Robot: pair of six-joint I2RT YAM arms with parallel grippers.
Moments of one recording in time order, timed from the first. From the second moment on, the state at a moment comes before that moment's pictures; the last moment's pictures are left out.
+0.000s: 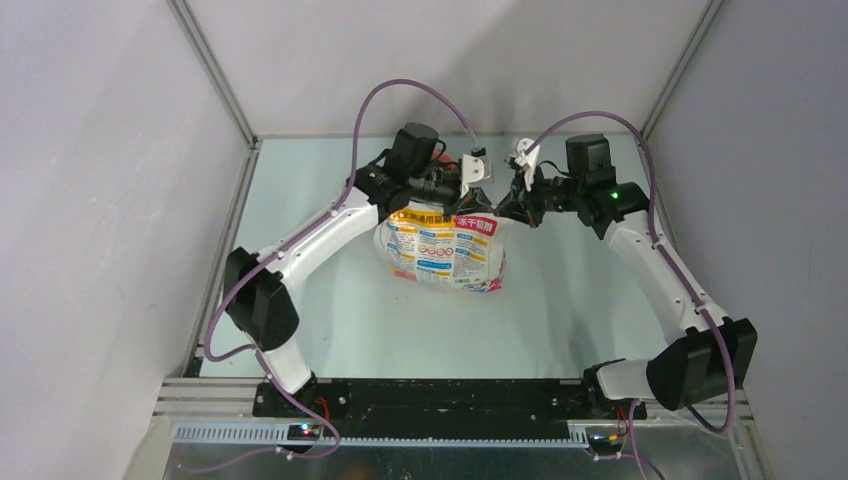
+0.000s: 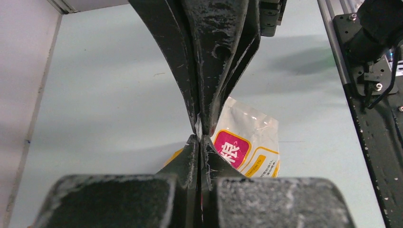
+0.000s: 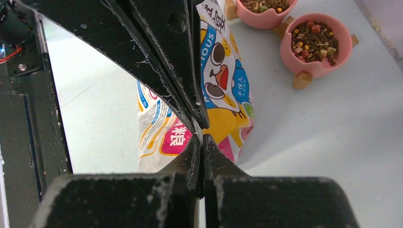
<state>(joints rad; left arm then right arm) -0.68 1.72 1.62 -0.39 0.80 0.53 0.28 1.34 1.32 -0.62 -0.81 -0.53</state>
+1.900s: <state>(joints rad) -0.57 1.59 1.63 -0.75 0.53 0.85 0.30 1.33 1.33 -0.57 -0.75 -0.51</state>
